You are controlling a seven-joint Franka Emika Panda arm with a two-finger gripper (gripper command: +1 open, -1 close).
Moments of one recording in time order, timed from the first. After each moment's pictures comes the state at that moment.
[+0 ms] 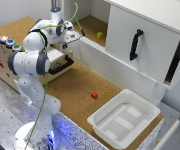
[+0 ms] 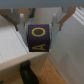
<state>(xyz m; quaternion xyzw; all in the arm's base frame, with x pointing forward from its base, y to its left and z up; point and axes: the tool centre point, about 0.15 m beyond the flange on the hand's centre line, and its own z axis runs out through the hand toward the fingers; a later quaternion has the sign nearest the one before) 0.436 0.188 0.450 0.86 0.48 0.12 0.07</state>
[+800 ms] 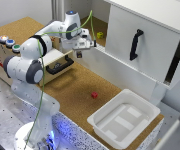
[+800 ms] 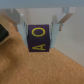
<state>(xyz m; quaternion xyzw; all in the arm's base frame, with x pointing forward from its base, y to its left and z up) 0.400 0.007 0.434 0.94 0.32 0.06 0.07</state>
